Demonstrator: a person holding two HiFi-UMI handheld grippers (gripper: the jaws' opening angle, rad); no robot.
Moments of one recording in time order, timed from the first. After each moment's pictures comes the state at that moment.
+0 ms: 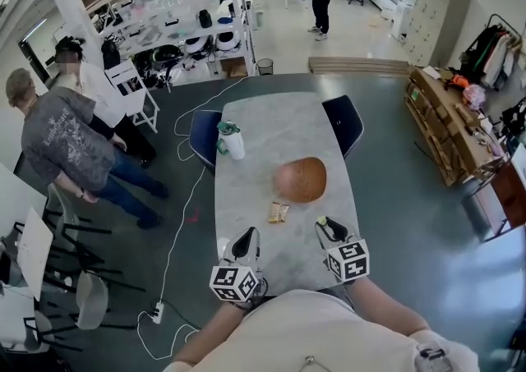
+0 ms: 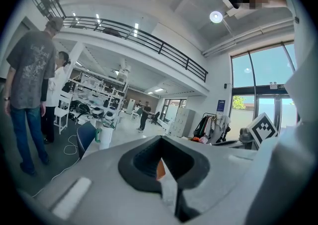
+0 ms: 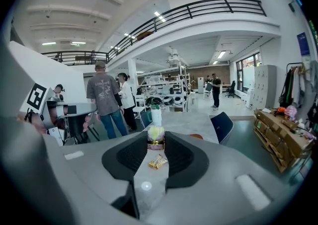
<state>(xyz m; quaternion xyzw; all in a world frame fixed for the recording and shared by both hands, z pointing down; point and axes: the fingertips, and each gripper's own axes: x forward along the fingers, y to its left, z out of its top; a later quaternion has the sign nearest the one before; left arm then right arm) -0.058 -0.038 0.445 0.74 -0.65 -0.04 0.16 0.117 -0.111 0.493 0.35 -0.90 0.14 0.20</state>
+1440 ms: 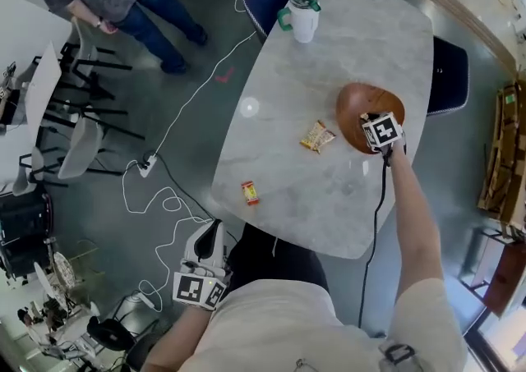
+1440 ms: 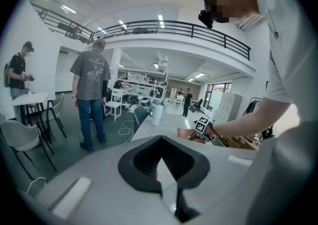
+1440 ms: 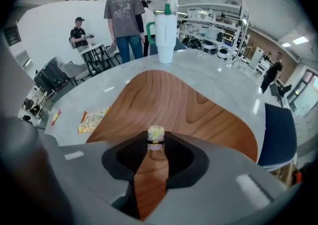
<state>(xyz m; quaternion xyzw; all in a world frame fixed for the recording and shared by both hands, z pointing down) -0.087 0.094 0.533 0.53 -0.82 0.03 0.23 0.010 -0.370 0.815 0.09 -0.83 0.06 0.54</state>
